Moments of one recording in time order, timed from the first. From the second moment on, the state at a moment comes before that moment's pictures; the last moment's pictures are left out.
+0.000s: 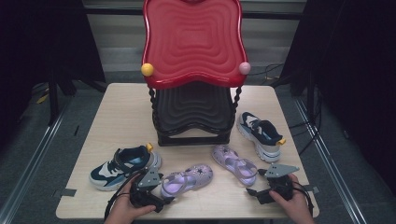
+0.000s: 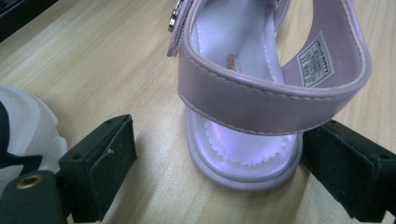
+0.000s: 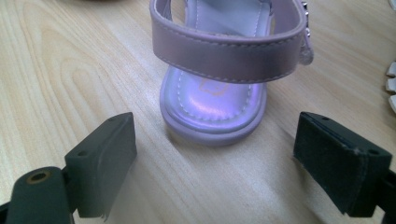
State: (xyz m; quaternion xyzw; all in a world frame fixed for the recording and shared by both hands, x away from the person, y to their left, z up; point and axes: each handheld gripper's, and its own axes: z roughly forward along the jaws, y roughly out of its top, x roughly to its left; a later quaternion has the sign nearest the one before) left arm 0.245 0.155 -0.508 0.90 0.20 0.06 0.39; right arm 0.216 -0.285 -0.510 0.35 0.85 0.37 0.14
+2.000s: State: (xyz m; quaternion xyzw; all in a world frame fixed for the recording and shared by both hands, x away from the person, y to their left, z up) left arm 0.243 0.125 -0.507 0.89 0.23 0.09 0.39; right arm 0.217 -0.285 -0.510 0.35 0.85 0.37 0.14
